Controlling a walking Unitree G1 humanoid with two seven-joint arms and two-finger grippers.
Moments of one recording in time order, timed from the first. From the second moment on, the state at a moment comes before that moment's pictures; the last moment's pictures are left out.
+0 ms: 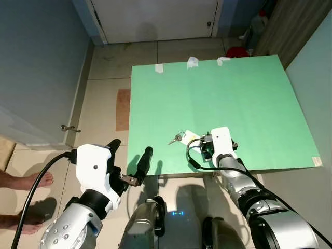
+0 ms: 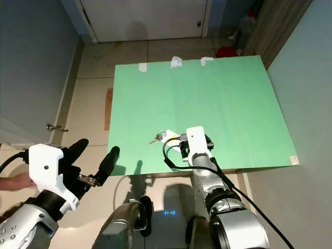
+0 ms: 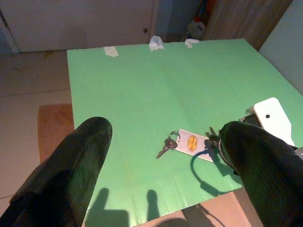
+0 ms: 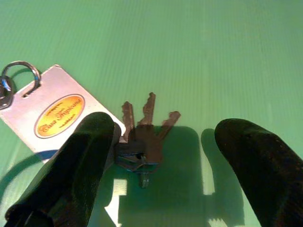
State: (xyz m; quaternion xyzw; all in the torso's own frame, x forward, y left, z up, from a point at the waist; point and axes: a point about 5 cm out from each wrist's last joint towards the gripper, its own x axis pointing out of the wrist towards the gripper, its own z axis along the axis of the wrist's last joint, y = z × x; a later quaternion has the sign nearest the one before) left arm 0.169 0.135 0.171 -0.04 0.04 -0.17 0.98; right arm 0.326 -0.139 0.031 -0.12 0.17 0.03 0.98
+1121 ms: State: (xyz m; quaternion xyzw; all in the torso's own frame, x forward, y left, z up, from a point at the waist) left arm 0.167 0.132 0.169 -0.04 0.05 -0.18 0.98; right arm 0.317 -0.139 0.018 -0.10 0.20 0.04 0.97
